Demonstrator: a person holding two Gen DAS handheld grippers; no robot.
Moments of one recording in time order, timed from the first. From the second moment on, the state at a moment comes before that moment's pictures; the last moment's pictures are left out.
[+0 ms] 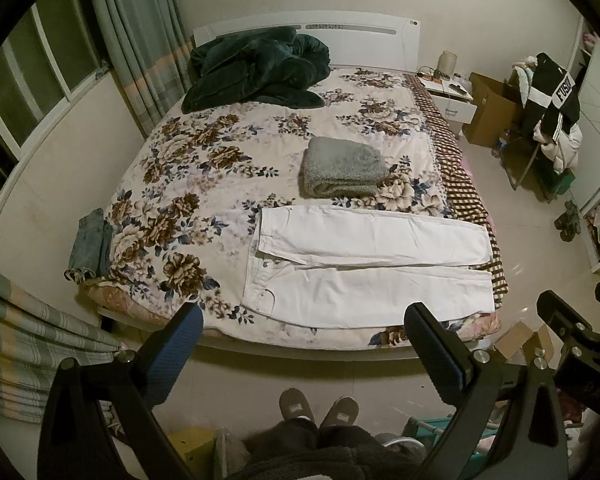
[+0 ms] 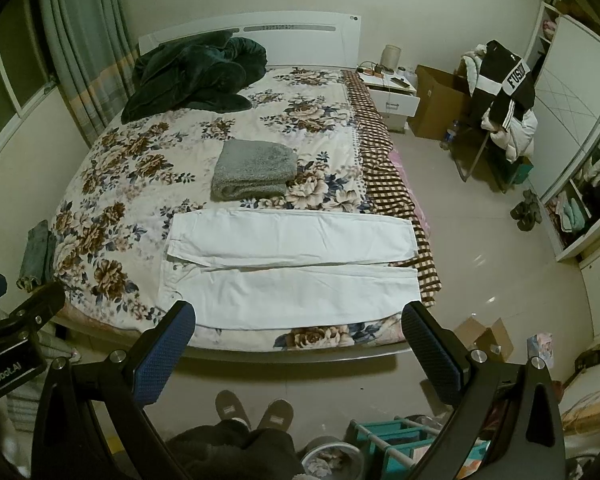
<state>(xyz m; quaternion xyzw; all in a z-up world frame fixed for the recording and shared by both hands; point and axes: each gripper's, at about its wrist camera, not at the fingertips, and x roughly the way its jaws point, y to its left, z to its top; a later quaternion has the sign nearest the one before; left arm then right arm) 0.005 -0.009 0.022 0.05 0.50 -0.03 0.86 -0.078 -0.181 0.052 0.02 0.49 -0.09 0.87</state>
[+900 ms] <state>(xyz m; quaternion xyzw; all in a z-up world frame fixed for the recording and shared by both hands) 0.004 -0.005 0.041 0.05 0.50 -0.04 0.86 -0.087 -0.184 0.063 0.02 0.49 -0.09 0.87</state>
